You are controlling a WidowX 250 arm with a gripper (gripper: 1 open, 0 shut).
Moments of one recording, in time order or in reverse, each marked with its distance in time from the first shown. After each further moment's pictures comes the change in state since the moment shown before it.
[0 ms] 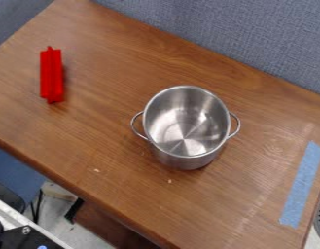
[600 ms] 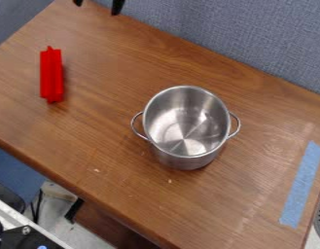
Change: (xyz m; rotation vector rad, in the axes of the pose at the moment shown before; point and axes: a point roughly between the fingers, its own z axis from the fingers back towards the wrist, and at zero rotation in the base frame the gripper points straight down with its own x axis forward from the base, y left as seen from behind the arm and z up) arm -0.021 0.022 0.020 0.005 0.012 -0.213
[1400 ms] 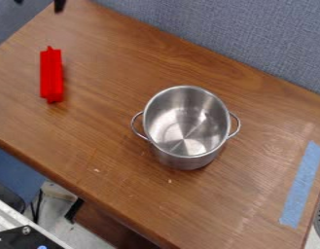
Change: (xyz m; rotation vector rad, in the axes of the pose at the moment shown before) arm -0.022 0.060 -0.035 0.067 0.027 0.079
